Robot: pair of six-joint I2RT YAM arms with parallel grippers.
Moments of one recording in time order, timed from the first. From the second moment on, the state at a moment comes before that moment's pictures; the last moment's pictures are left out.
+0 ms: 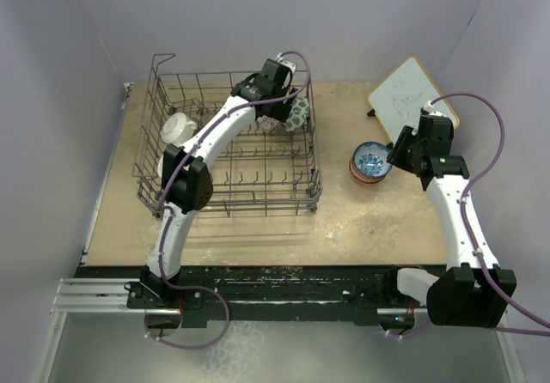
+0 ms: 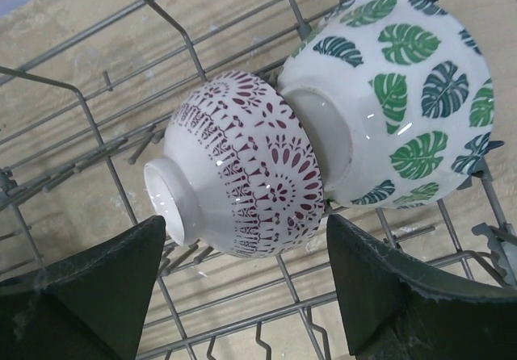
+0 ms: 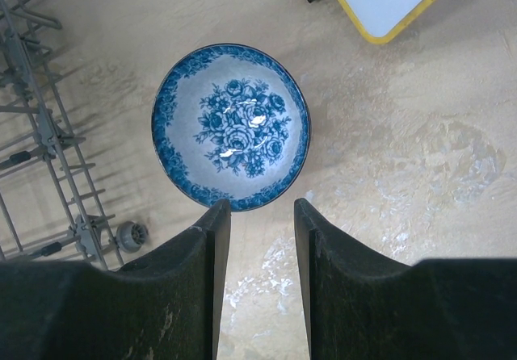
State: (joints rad) left arm -0.57 2.29 2.30 -0.77 -0.27 -0.05; right arm -0.06 1.16 1.05 -0.64 0.03 0.33
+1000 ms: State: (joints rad) left arm -0.57 2.32 2.24 -0.74 -0.33 -0.05; right arm -0.06 1.19 1.05 -0.64 0.03 0.32
